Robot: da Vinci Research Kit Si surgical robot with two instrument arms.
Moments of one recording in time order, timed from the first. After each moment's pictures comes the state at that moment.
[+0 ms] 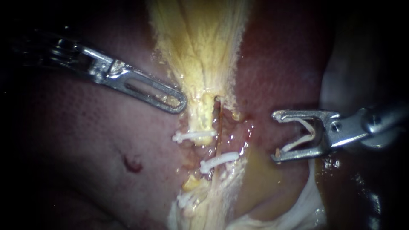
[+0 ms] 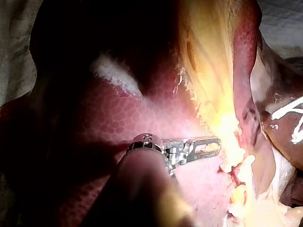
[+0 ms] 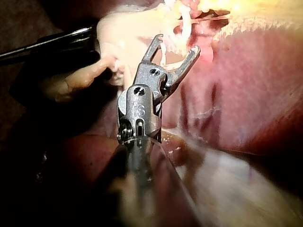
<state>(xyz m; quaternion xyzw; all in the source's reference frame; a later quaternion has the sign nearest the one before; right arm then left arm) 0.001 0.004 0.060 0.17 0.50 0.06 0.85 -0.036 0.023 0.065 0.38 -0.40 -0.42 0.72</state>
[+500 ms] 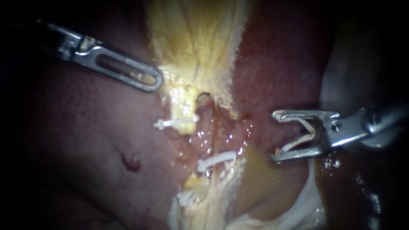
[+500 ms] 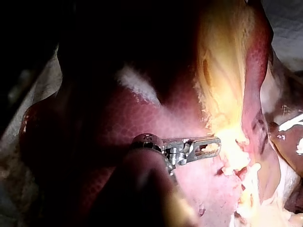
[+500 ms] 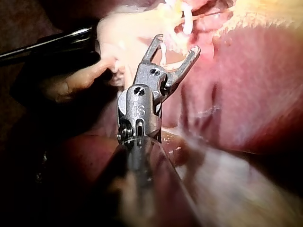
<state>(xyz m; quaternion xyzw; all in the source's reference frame) 0.001 0.004 0.060 0.17 0.50 0.06 0.85 -0.030 0.027 0.059 0.36 -0.40 -0.45 0.71</state>
